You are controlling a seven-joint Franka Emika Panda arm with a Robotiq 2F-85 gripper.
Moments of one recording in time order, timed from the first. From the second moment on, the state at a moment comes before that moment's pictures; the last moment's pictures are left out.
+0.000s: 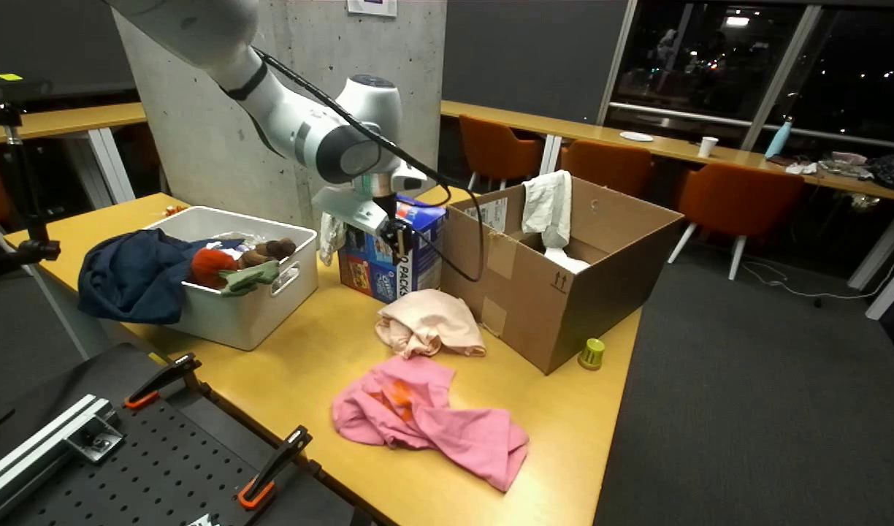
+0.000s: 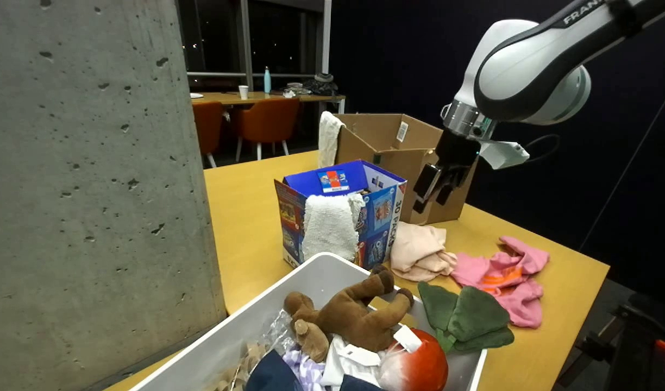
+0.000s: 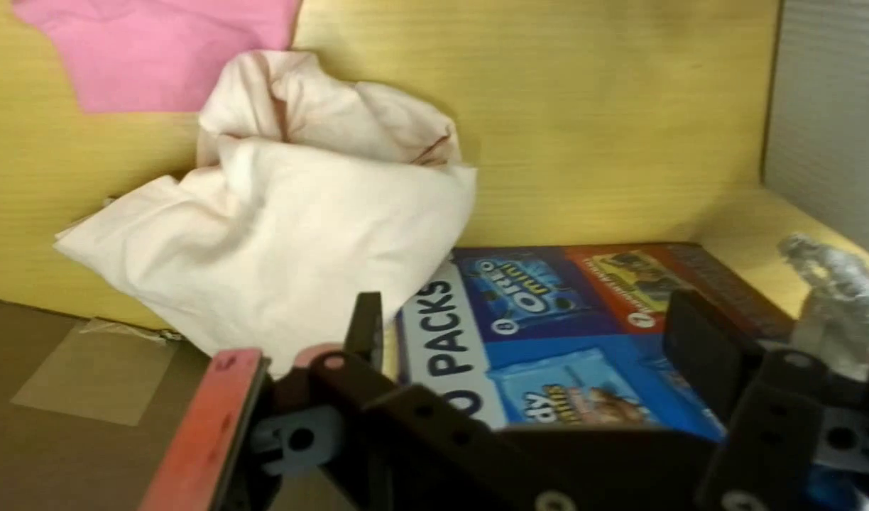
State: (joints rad) arm -0.04 0.59 0.05 -1.79 0.13 2.53 -0.16
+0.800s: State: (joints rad) arm 0.22 0.51 0.13 -1.94 0.06 2.53 -0.04
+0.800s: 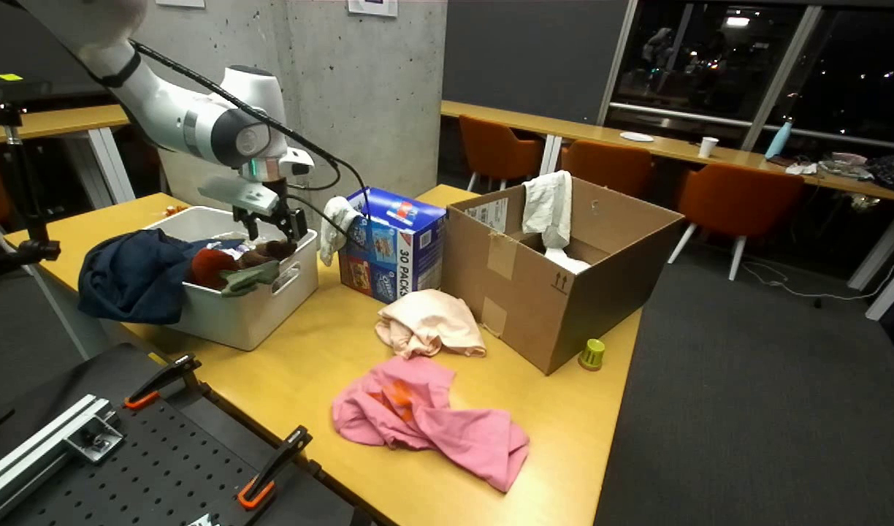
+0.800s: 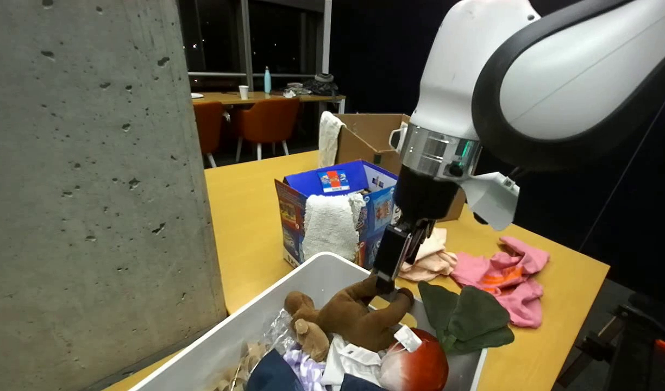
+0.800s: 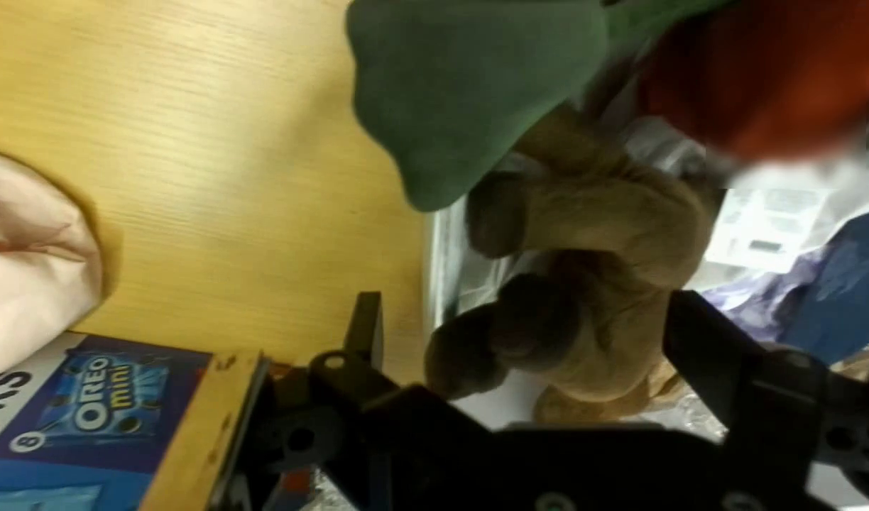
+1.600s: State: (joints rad) arm 0.24 0.51 0.14 -1.93 0.01 2.50 -0.03
